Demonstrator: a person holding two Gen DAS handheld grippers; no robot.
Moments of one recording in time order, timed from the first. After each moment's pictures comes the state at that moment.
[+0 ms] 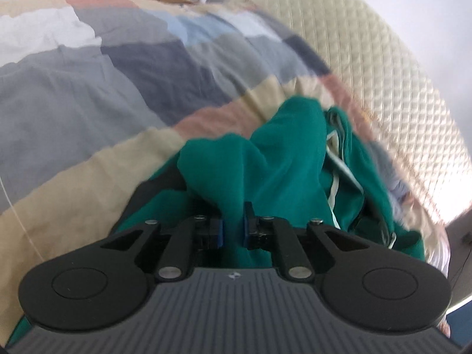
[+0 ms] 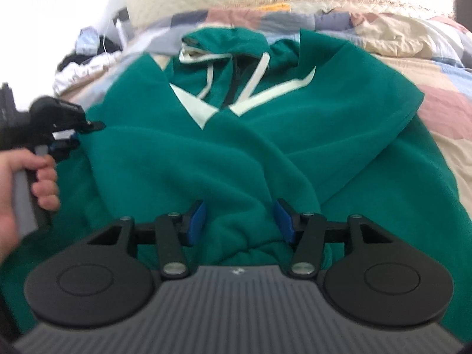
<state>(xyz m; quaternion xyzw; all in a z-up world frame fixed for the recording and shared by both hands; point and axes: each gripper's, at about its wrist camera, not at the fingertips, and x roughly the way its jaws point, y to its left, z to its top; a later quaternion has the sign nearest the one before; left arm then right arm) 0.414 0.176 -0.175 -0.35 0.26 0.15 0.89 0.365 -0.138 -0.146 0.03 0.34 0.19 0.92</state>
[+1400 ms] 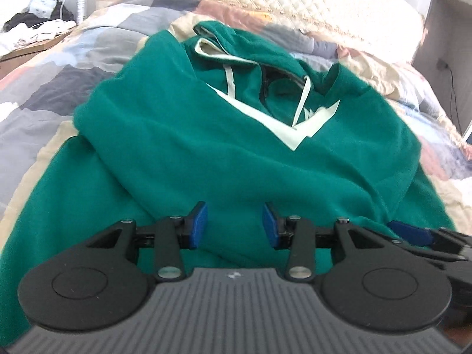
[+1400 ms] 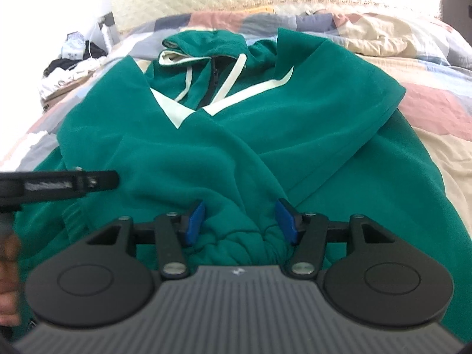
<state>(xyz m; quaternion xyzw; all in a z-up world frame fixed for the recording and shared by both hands) 0.354 0.032 -0.164 -0.09 0.34 0.01 0.94 0.358 -0.155 -0.150 0.03 0.31 0.17 0.94</state>
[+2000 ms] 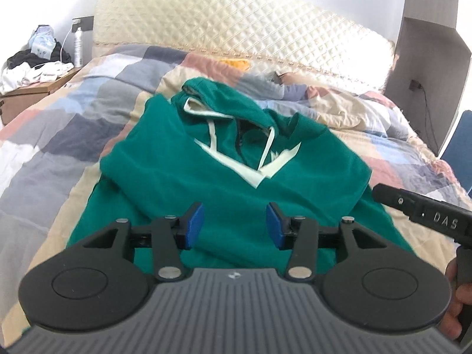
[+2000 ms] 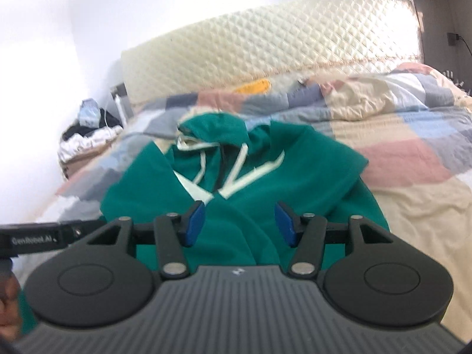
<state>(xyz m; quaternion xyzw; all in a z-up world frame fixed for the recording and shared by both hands) 0.273 0.023 -0.080 -0.07 0.27 -0.02 0.96 0.303 -0.195 -0.064 0.10 0.19 0.17 0.96</state>
